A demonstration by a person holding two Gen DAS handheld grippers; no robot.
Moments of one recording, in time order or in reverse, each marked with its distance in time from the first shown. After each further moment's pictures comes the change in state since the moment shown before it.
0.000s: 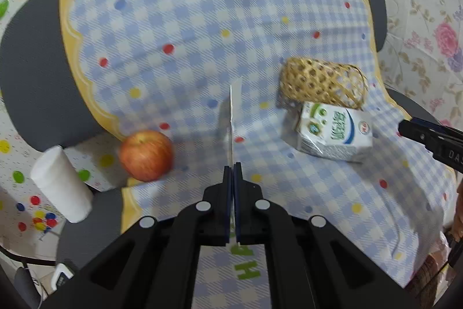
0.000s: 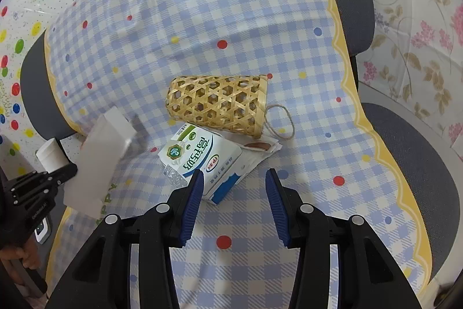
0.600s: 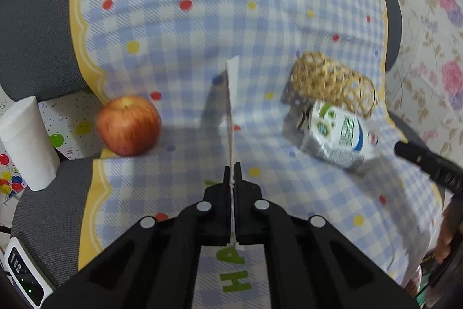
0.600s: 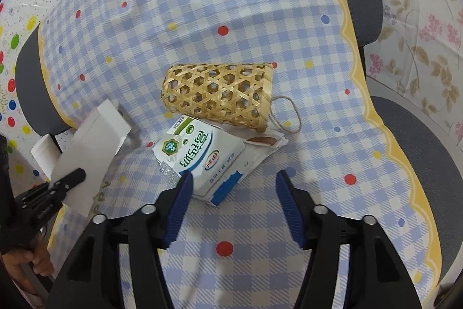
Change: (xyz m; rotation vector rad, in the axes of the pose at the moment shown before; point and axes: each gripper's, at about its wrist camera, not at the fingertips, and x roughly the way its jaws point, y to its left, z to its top) left arm 0.032 0.021 -0.015 -0.187 -0.008 -0.084; right arm 0.024 0.003 0.001 -0.005 0.031 0.007
